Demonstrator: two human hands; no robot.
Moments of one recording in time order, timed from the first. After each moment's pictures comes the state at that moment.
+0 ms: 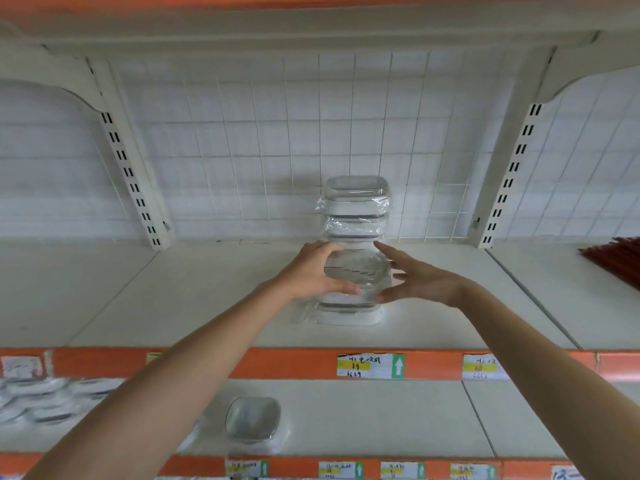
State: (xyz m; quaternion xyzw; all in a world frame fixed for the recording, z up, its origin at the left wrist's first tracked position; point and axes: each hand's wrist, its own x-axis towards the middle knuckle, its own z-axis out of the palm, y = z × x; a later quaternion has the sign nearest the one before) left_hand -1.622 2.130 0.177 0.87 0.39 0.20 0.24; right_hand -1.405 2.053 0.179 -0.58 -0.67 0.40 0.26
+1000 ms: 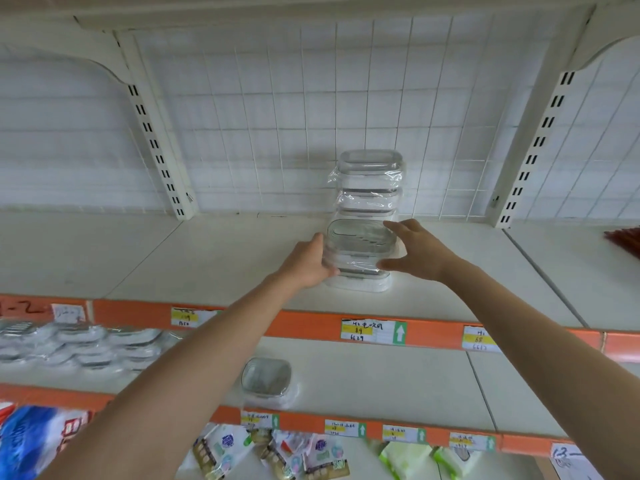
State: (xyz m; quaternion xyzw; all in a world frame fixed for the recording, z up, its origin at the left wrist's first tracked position) left_hand -1.634 2.102 0.156 0.80 0.51 0.19 0.24; right_hand -1.422 2.049 0.180 -0.67 -0.71 0.12 0.17
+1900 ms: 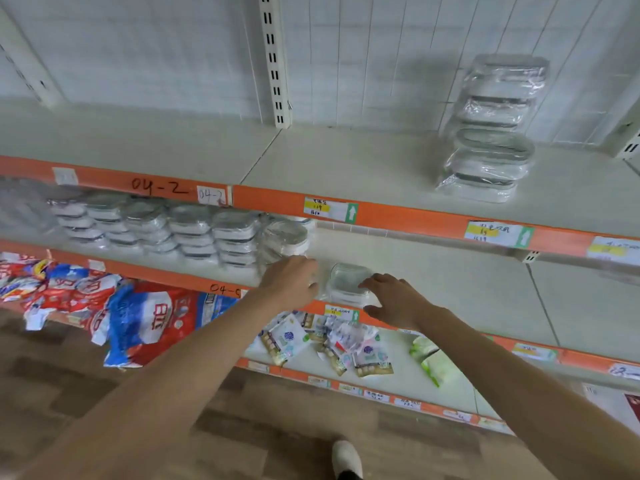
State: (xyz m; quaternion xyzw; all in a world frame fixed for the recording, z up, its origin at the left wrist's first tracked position) left_hand -1.880 1.968 0.069 0.84 0.54 0.01 0.09; right_hand -1.667 1.943 0.037 -0.57 -0.80 0.15 -0.05
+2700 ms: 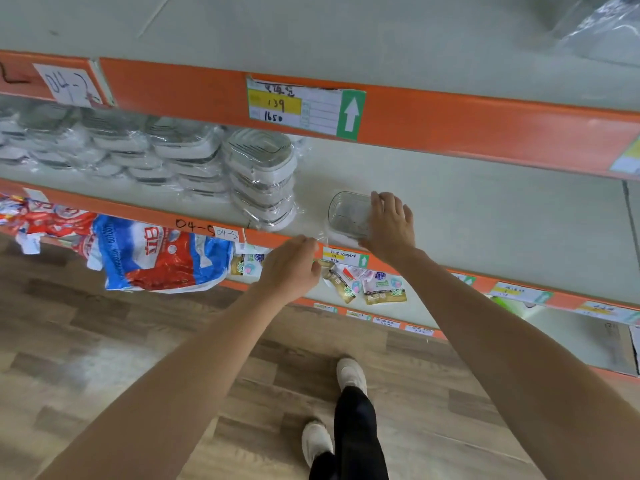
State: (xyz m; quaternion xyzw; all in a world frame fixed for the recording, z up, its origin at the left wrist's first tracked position) left_hand -1.850 2.020 -0.105 0.78 0.60 0.00 0.19; right_hand -1.665 2.066 -0.142 -0.69 -0.71 0.13 0.01
